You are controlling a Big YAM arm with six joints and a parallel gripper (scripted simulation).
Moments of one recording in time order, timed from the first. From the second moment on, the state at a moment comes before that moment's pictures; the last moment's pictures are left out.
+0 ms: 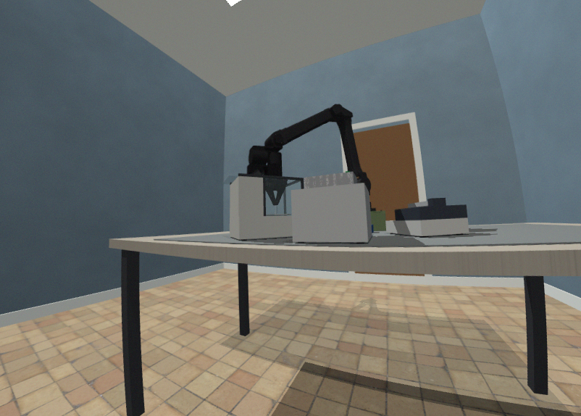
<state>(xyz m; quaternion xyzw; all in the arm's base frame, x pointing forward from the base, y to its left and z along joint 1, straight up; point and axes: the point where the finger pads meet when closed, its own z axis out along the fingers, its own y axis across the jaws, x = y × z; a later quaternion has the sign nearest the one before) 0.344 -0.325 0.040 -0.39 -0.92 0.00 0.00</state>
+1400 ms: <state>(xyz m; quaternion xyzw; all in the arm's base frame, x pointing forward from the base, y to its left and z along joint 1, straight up) 0.344 -0.325 0.040 -0.39 -0.92 0.00 0.00</state>
